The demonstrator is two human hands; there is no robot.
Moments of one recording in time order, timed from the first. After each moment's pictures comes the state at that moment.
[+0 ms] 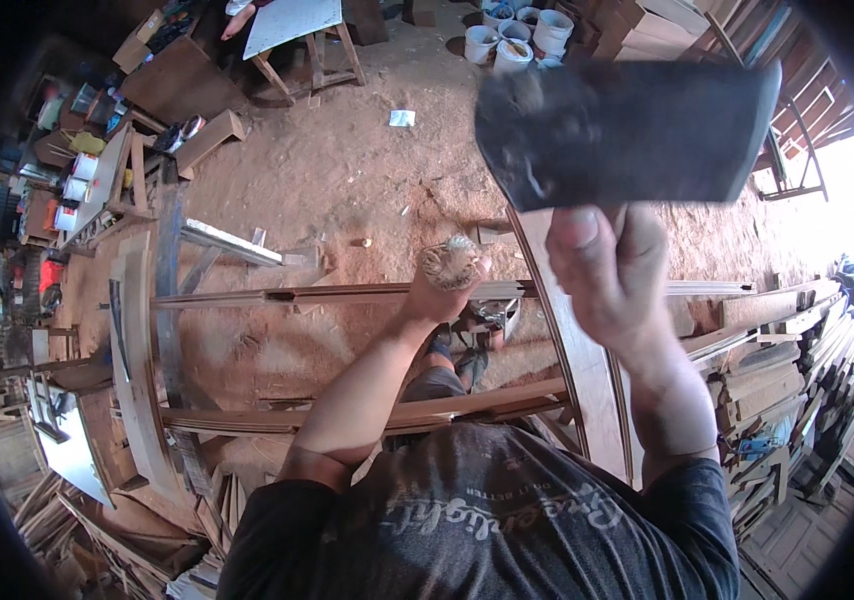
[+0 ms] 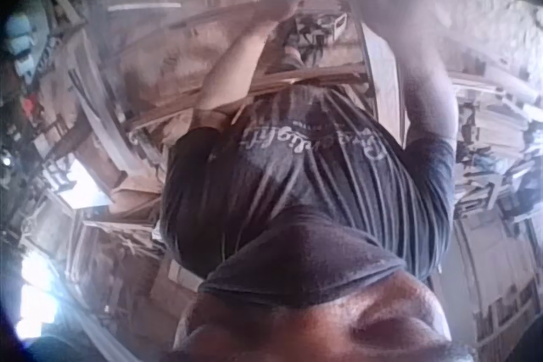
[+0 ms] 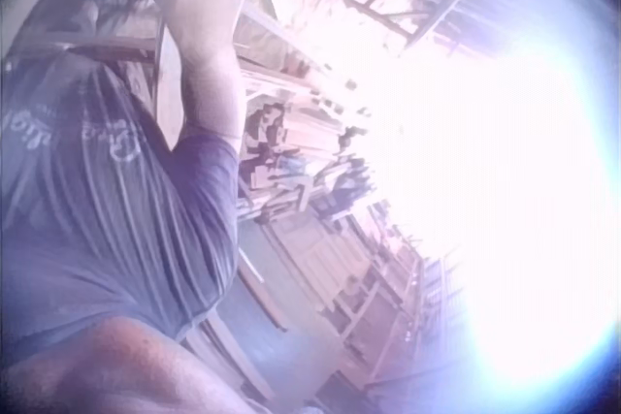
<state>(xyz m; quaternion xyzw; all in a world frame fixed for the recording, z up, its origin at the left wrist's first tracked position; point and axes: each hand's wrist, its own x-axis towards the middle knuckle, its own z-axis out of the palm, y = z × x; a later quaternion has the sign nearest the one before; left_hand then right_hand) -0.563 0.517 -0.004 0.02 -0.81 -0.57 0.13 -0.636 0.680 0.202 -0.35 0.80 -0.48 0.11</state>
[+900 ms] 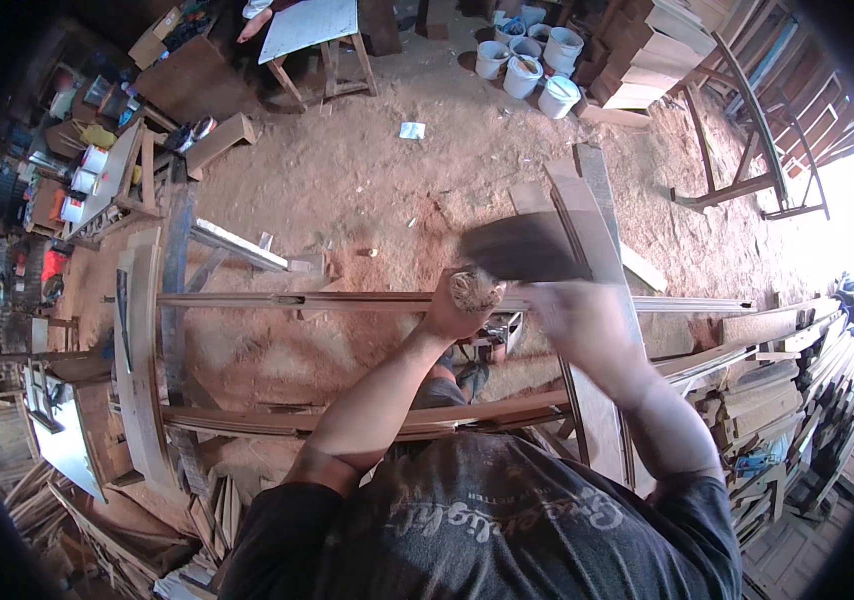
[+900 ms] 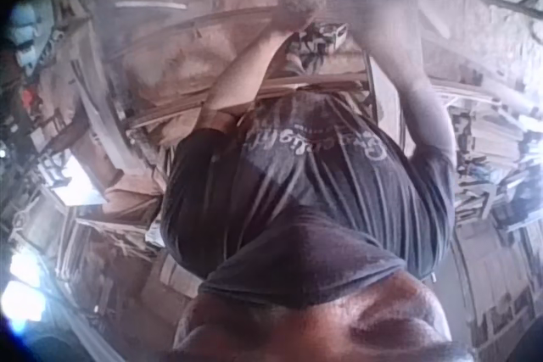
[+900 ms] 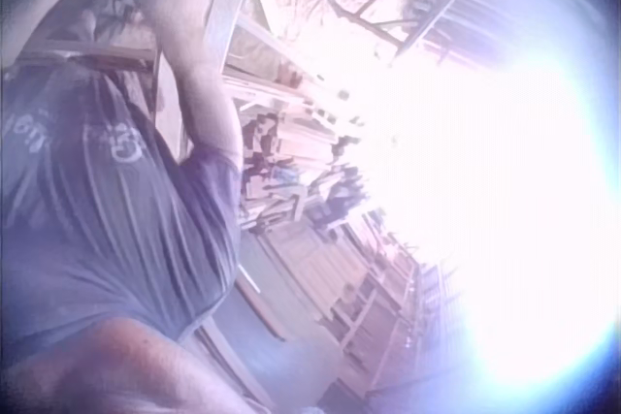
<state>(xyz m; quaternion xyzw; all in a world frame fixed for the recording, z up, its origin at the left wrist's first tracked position) -0.559 0.536 -0.037 0.00 -0.75 -0.65 0.14 -0.623 0.707 0.140 -0.35 0.88 -0.30 0.10</state>
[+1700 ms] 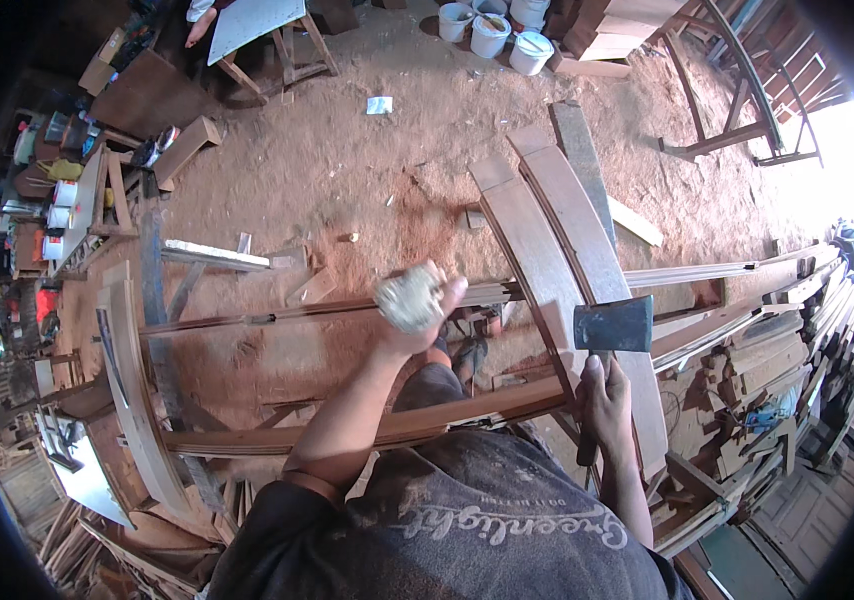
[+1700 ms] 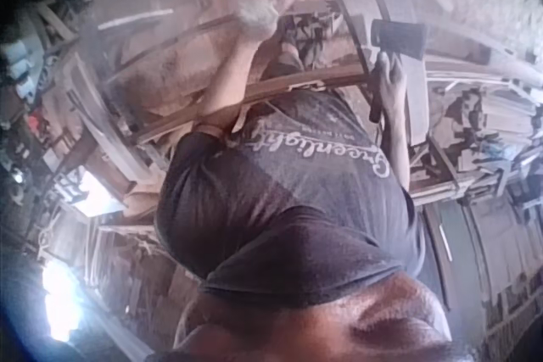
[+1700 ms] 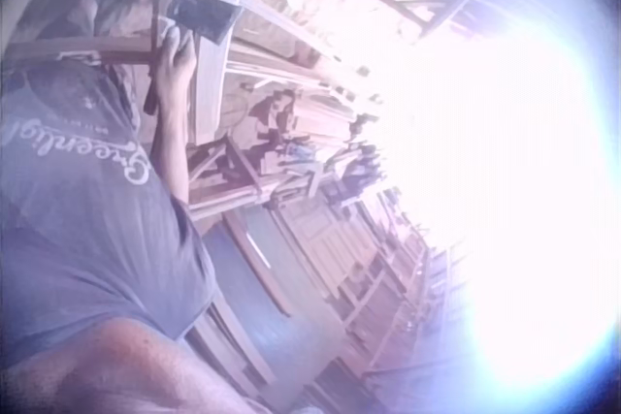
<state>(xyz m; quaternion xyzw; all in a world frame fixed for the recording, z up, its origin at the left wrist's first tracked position) -0.551 0.512 -0.018 0.02 -0.81 -0.55 0.22 -0.541 0.818 0.056 0.13 0.81 -0.53 0.23</state>
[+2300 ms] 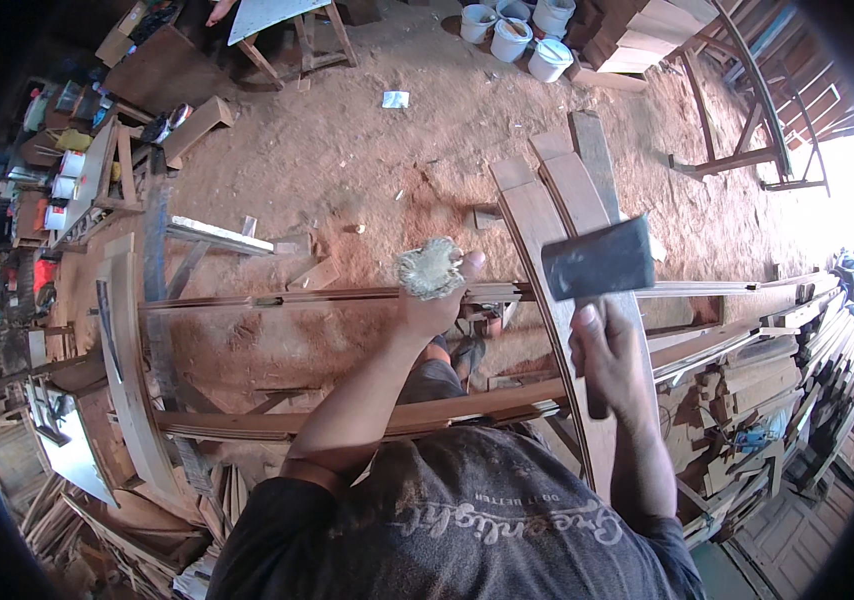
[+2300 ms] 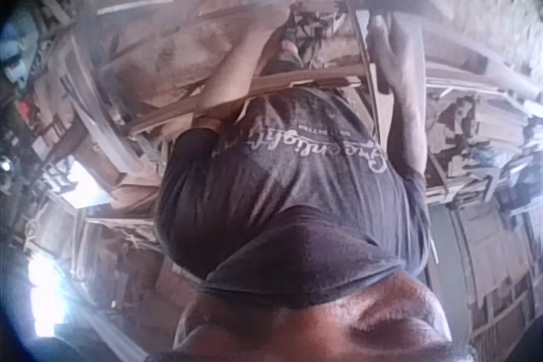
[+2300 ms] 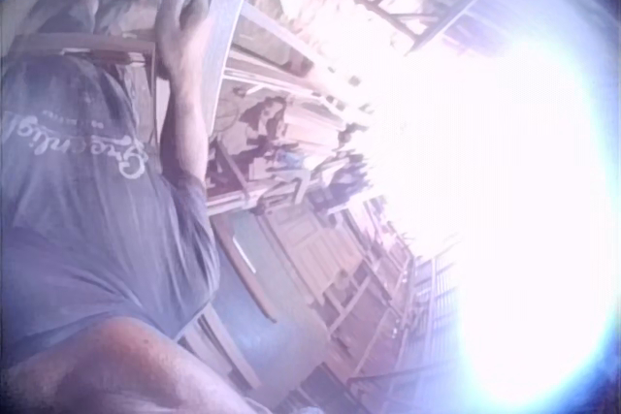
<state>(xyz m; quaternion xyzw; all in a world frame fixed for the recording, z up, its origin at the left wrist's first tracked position) -0.562 0.525 -0.011 0.12 -0.74 -0.64 0.18 -0.606 0.759 0.104 -0.05 0.81 -0.52 0.26</state>
